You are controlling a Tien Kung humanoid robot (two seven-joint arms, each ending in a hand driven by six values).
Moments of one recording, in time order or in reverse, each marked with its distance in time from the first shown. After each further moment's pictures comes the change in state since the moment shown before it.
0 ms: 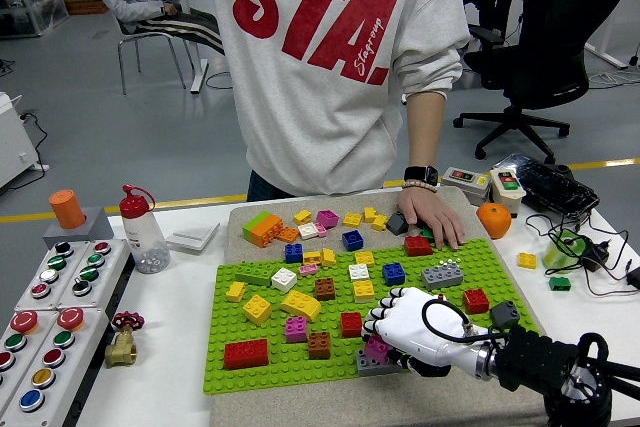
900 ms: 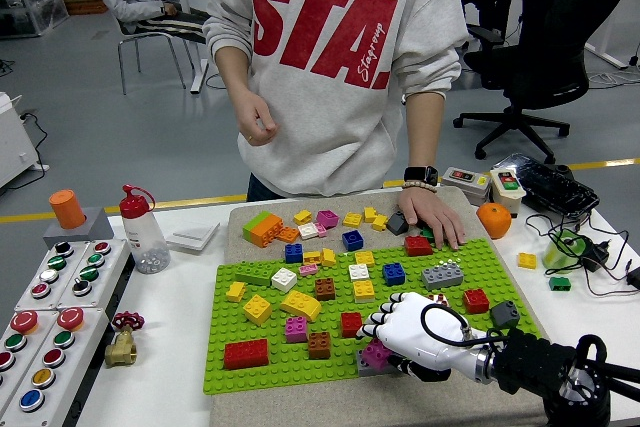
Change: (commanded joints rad) left arm -0.003 0.001 -0.001 0.000 0.001 0.001 0.000; right arm 0.003 0.002 -0.013 -0.012 0.000 0.002 0.003
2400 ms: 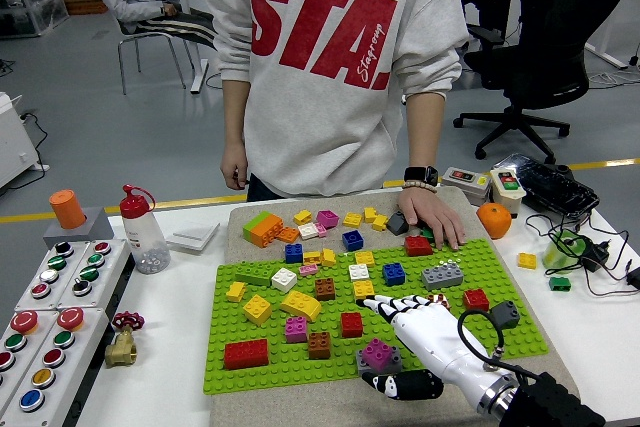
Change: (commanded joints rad) left arm 0.022 -0.004 -0.010 -0.002 0.020 -0.001 0.006; right arm -0.210 0.053 0.076 0.159 0.285 -0.267 -0.283
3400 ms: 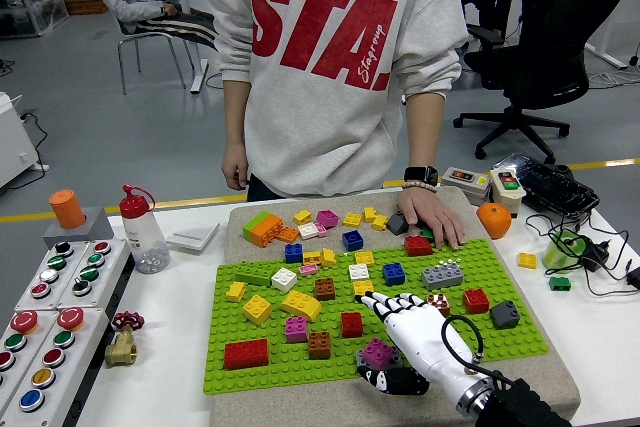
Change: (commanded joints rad) left arm -0.007 0.004 0.007 0.001 -0.011 0.001 -0.003; right arm 0.010 0.124 0.003 -0.208 -0.095 -0.059 0.009
